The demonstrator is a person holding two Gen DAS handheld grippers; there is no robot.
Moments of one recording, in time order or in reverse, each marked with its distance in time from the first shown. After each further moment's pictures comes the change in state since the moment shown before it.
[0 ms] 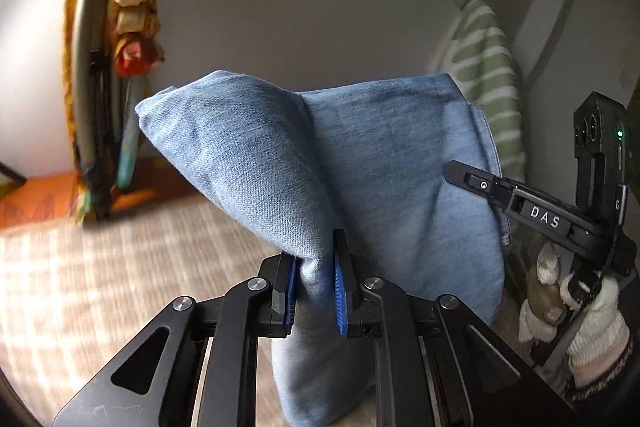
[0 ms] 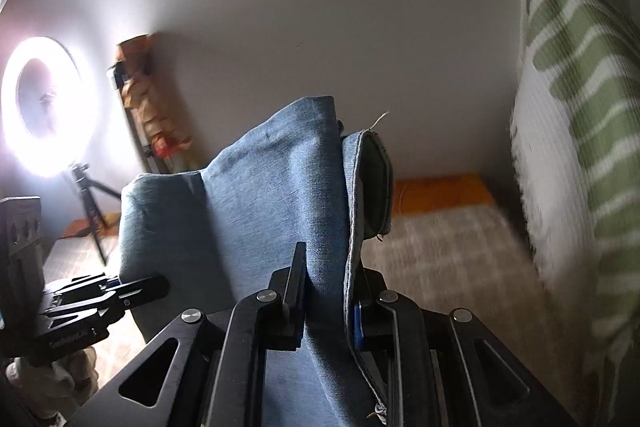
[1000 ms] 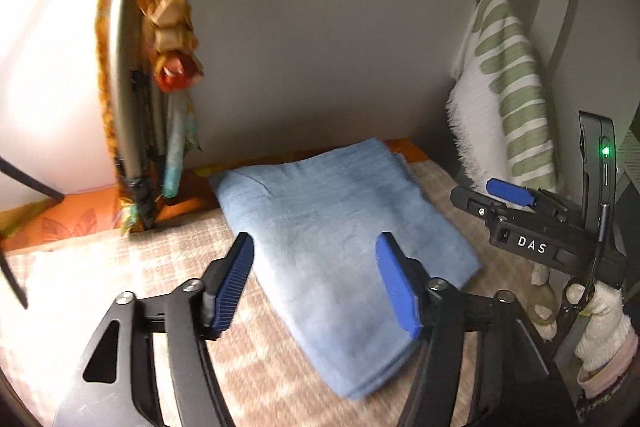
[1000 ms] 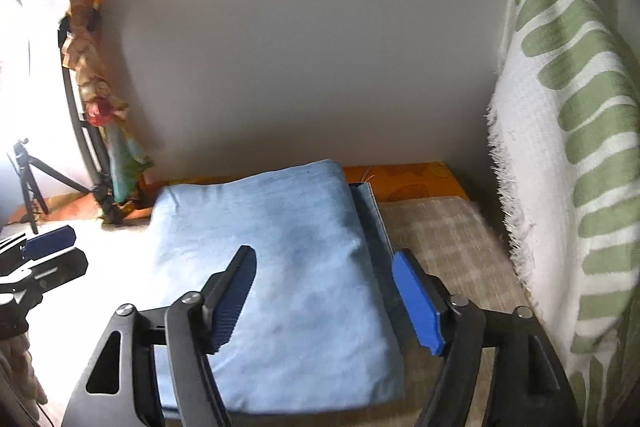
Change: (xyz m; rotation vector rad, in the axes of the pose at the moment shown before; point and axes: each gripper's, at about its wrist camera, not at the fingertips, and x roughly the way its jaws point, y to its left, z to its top) left arm -0.030 -0.001 -0.010 0.068 -0.031 0.112; right arm 0.018 0.004 -0.025 -0.026 0.024 -0.150
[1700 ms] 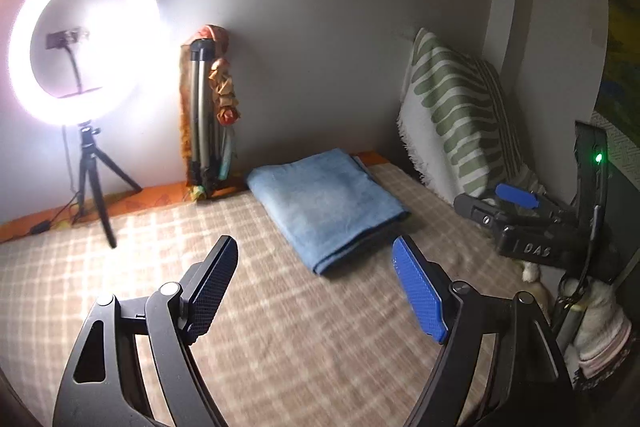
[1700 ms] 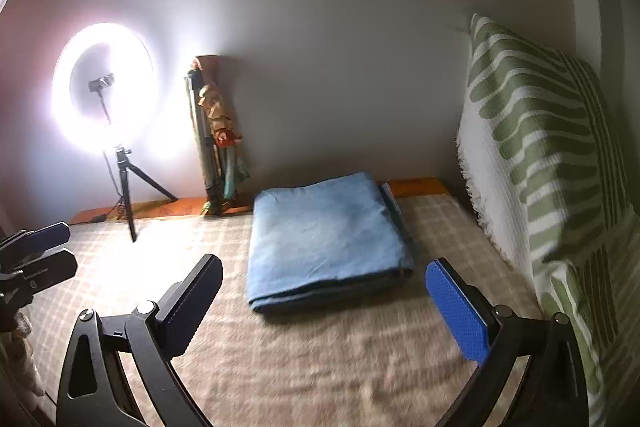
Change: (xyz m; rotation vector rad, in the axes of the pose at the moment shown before) left arm -0.214 -0.043 -0.081 0.065 -0.130 0.042; right arm -0.212 0.050 -0.089 0.016 -0.171 0.041
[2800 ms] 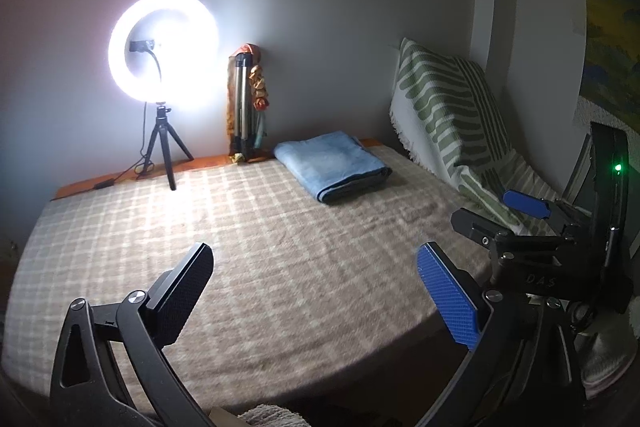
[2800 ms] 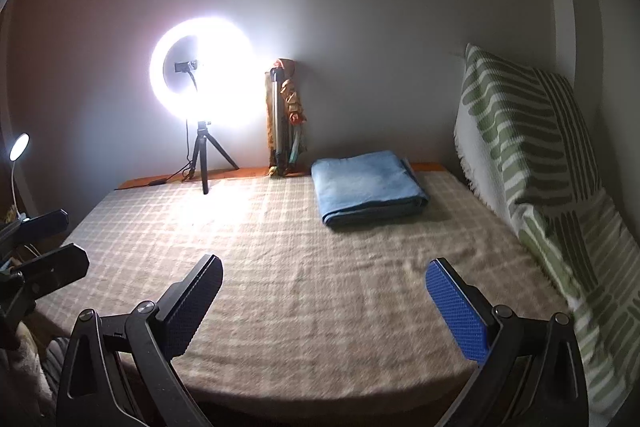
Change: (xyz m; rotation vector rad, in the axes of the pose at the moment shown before) left arm -0.170 -0.042 -0.110 0.028 -0.058 0.092; right arm -0.189 0.100 -0.120 -0.036 -0.049 0.009
